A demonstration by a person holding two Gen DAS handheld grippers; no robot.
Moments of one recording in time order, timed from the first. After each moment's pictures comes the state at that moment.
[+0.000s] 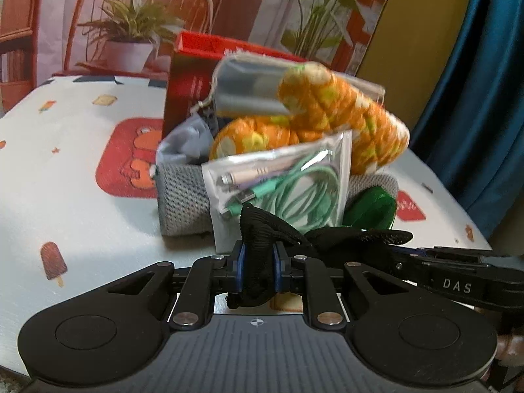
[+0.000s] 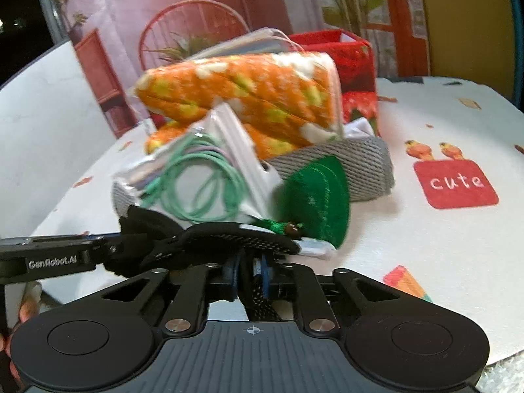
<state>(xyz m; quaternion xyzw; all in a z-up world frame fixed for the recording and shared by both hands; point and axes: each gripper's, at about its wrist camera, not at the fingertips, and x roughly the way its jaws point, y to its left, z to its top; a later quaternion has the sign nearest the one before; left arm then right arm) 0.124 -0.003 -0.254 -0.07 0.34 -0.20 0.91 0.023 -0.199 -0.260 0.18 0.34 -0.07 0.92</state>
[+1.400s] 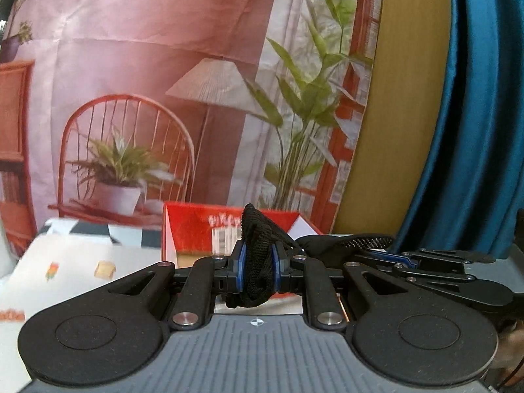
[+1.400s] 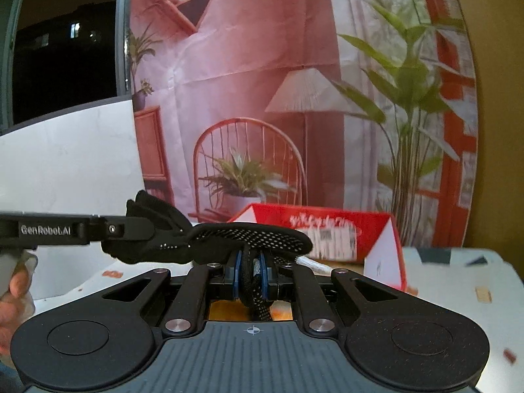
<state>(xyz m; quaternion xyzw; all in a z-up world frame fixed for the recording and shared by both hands) 0.178 -0.016 -0.096 -0.05 0.18 -0.20 0.96 0.094 -0.225 -0.105 0.06 0.19 -0.01 0.98</state>
